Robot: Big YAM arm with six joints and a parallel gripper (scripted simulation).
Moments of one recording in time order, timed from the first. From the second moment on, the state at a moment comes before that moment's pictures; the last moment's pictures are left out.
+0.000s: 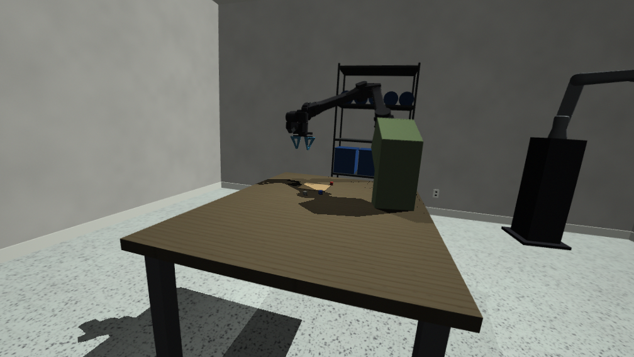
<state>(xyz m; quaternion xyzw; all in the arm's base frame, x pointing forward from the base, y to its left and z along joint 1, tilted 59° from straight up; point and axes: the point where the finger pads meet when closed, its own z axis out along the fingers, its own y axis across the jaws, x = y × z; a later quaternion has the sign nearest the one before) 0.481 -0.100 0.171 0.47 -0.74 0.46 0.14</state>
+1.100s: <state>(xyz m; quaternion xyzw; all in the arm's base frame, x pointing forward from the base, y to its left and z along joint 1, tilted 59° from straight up) 0.305 -0.147 0.086 0.15 -0.86 0.49 -0.05</state>
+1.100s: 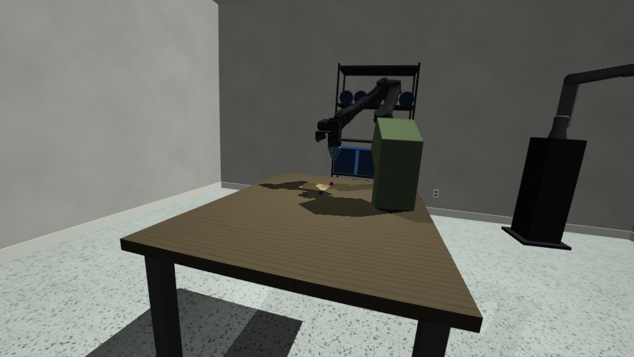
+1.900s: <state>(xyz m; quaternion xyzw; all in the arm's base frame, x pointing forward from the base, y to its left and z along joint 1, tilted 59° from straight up) 0.310 -0.156 0.081 0.05 -0.87 0.47 -0.11</state>
